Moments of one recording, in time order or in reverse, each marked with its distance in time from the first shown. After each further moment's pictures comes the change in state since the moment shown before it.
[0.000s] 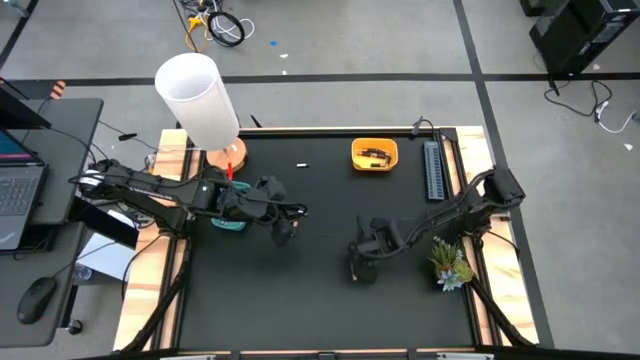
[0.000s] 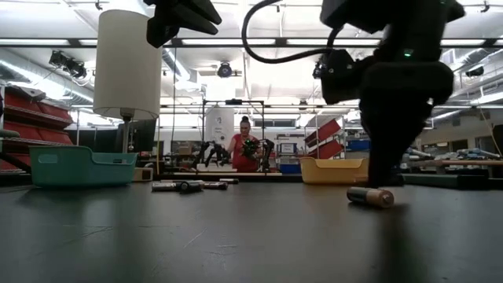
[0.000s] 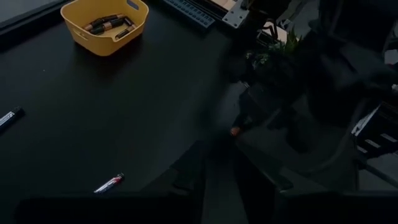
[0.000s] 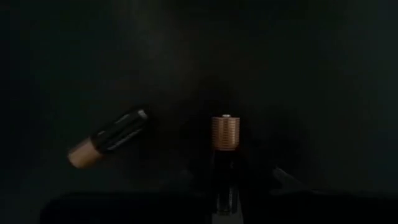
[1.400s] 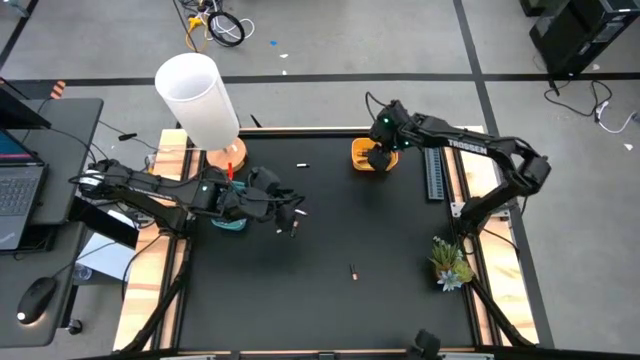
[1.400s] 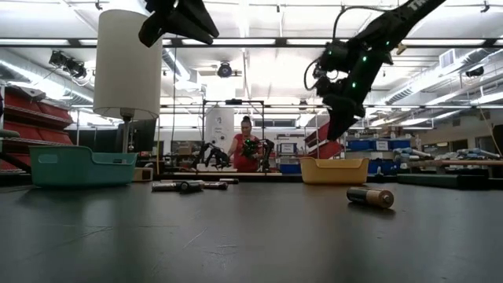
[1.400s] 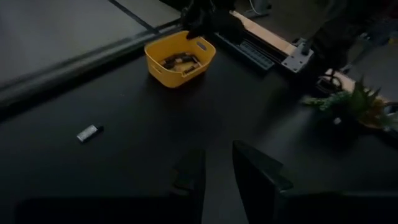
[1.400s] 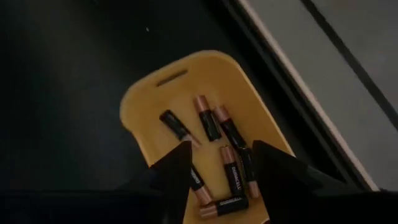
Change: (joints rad) left arm 0.003 0.000 0.000 -0.024 -0.287 -0.071; right arm -1.007 -0.246 0.012 0.072 -0.110 -0.874
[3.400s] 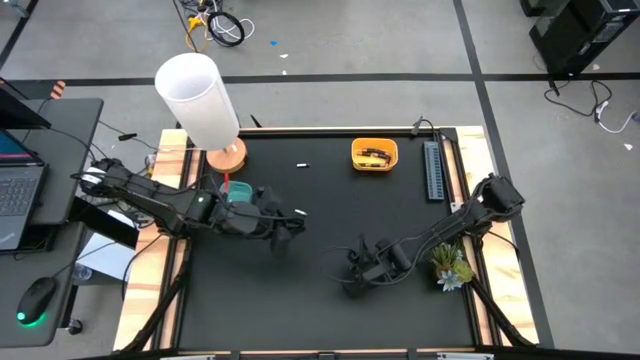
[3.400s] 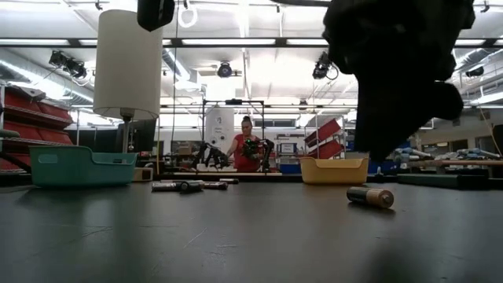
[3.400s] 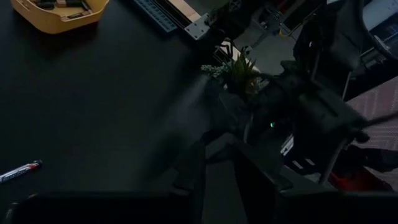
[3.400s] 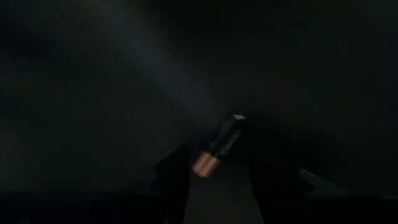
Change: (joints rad) left arm -0.122 0.000 0.000 0.145 0.255 -0.173; right arm 1.157 0.280 0.107 -0.061 0.225 1.436
